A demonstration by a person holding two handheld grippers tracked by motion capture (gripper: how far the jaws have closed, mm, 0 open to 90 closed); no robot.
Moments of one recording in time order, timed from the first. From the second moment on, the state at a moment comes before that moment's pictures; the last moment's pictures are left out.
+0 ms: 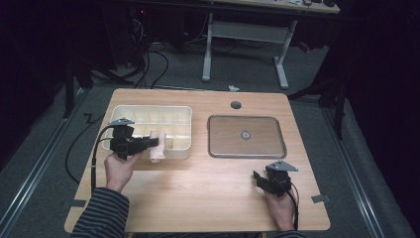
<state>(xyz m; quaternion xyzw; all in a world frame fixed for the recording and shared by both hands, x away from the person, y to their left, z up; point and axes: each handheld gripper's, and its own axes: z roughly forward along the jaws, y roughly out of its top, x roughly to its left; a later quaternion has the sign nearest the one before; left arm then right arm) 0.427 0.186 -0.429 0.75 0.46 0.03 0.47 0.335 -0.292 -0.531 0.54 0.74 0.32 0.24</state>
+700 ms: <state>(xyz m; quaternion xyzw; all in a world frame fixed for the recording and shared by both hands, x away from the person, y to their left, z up) 0.455 0.194 -0.430 0.77 0.46 0.03 0.44 0.335 -0.292 -0.531 0.54 0.74 0.32 0.24</state>
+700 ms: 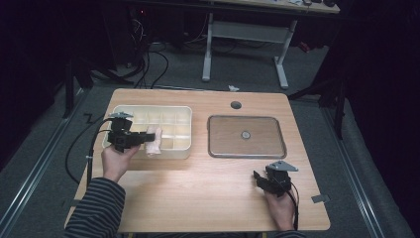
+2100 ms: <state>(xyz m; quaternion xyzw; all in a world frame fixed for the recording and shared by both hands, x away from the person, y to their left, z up) 0.491 0.199 -0.468 0.79 0.48 0.04 0.37 0.335 -0.292 -0.531 0.54 0.74 0.32 0.25</state>
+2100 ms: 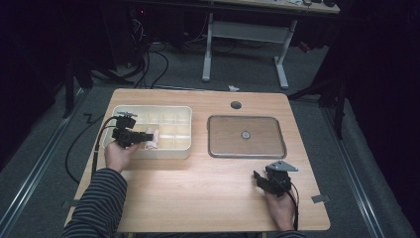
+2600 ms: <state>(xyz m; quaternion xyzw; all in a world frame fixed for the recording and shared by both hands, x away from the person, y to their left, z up) 0.484 0.187 -0.472 0.83 0.44 0.09 0.32 0.335 -0.291 -0.531 0.54 0.74 0.32 0.25</state>
